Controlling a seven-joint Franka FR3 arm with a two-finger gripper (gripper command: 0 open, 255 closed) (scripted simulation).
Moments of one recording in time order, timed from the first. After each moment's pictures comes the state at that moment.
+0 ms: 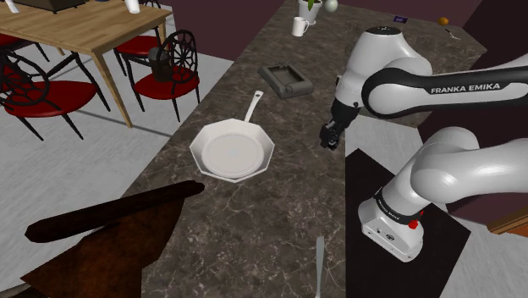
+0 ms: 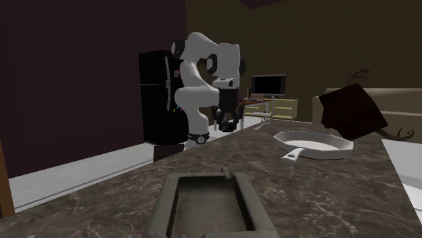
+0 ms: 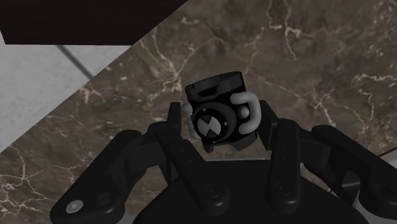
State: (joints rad) arm 0.12 -0.87 0.14 -2.95 0.12 2.08 0.13
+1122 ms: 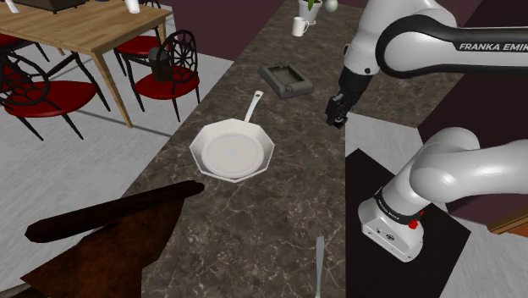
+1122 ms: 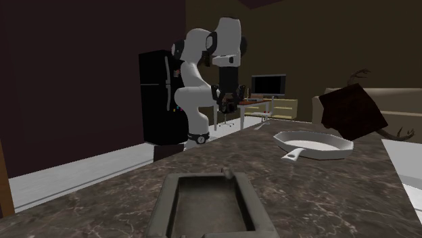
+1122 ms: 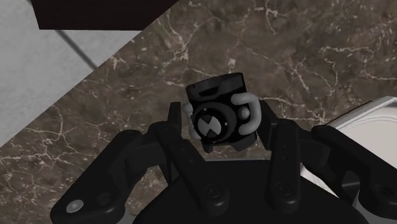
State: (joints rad) arm 0.10 -0.88 0.11 -2.74 0.08 1.86 0.12
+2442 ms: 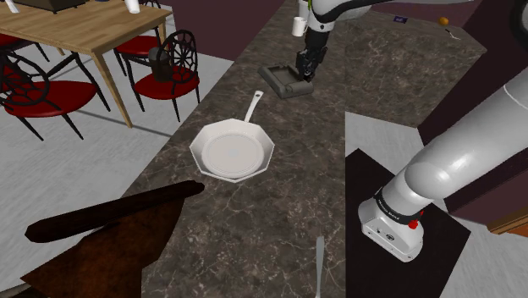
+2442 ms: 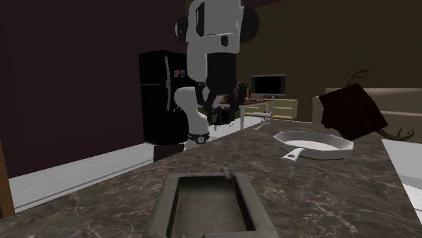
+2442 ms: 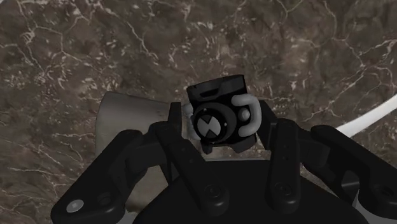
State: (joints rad) arm -0.03 -0.11 -0.06 -2.11 -0.01 2.00 -0.11
